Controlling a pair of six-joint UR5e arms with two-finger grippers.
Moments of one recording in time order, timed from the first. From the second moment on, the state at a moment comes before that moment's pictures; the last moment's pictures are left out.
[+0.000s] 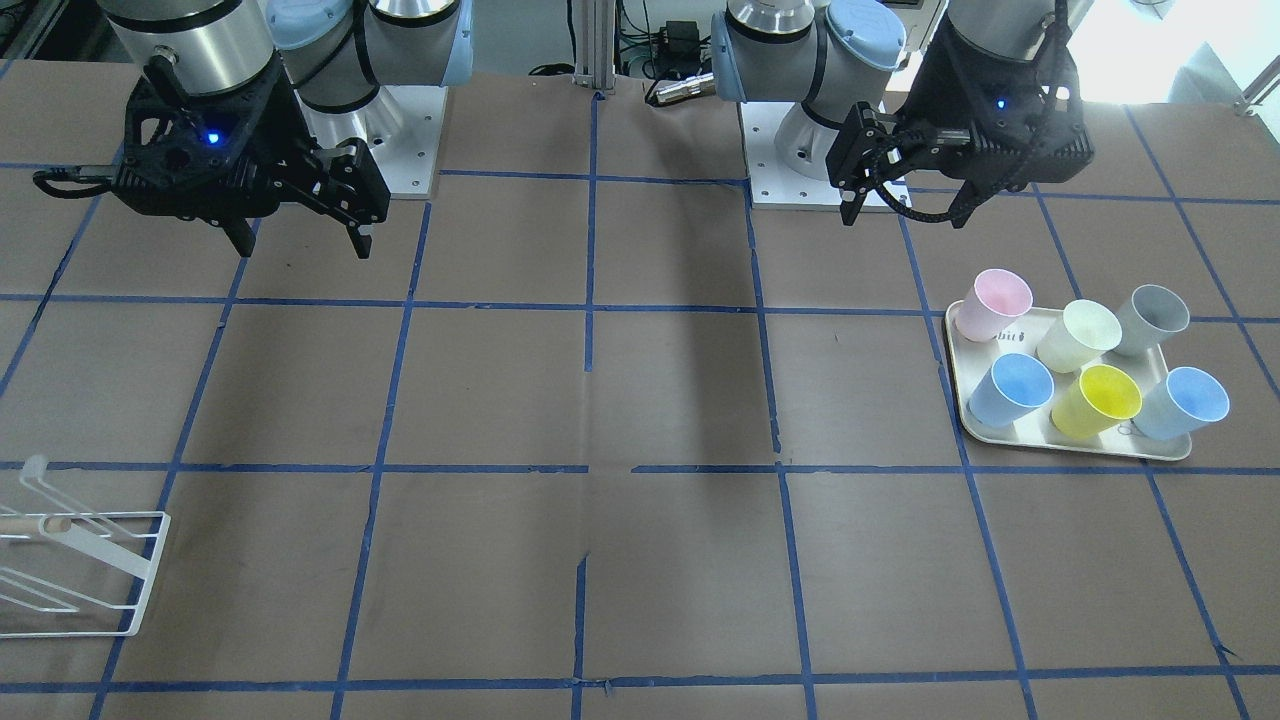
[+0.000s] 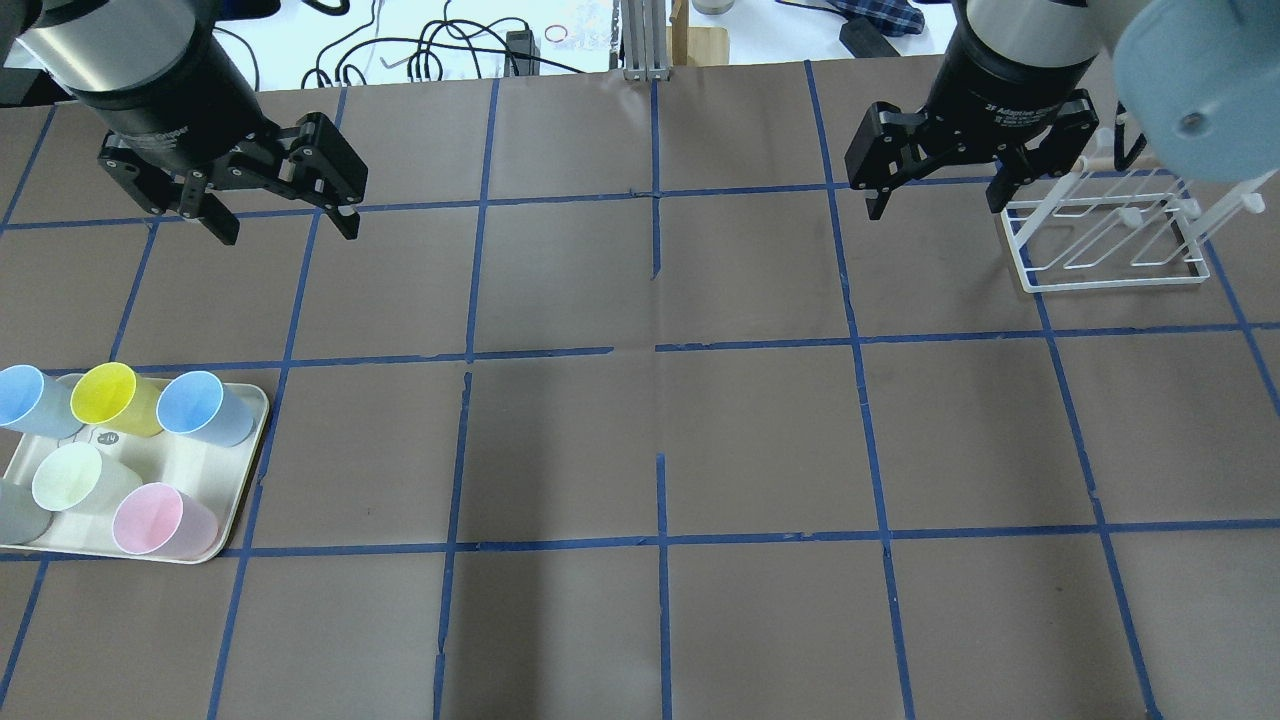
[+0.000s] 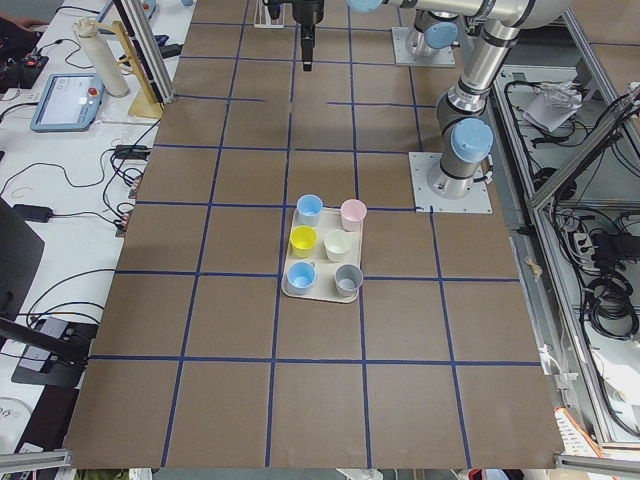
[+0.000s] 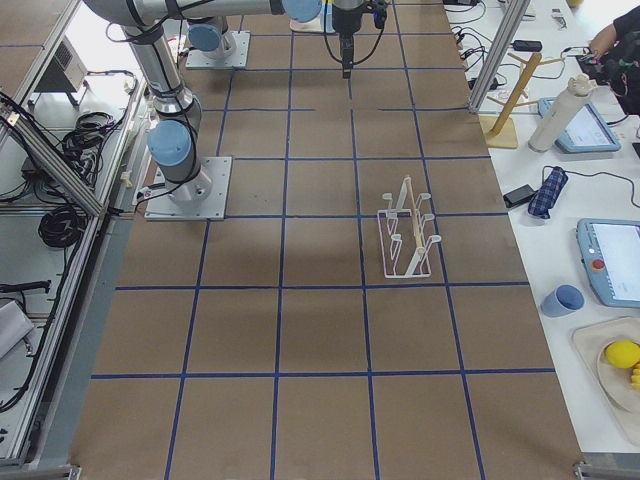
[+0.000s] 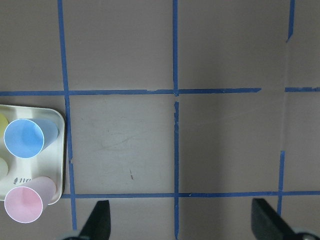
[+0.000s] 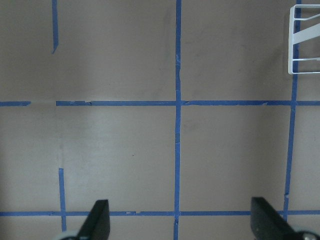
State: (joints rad) left arm -1.54 -1.53 -1.49 -1.67 1.57 0.03; right arm 1.61 -1.57 1.53 -1.58 -1.57 0.03
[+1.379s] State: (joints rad) left arm -0.94 -1.54 -1.67 -1.67 1.57 0.92; right arm 1.61 -1.57 1.53 -1.58 -1.57 0.03
